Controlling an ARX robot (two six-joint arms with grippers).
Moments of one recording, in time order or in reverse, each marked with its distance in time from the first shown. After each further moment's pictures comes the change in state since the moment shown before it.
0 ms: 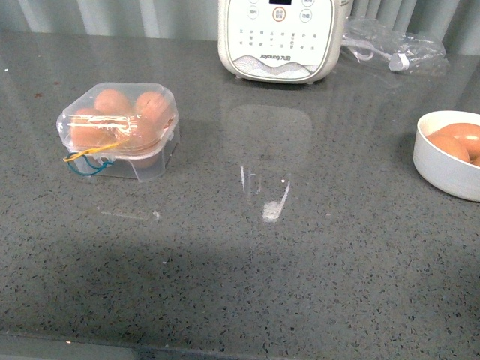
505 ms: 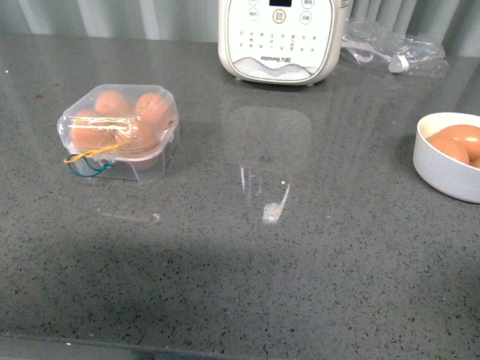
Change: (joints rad) left arm 0.016 0.164 0.050 0.080 0.002 0.000; right arm 0.000 0.000 0.000 0.000 0.000 0.000
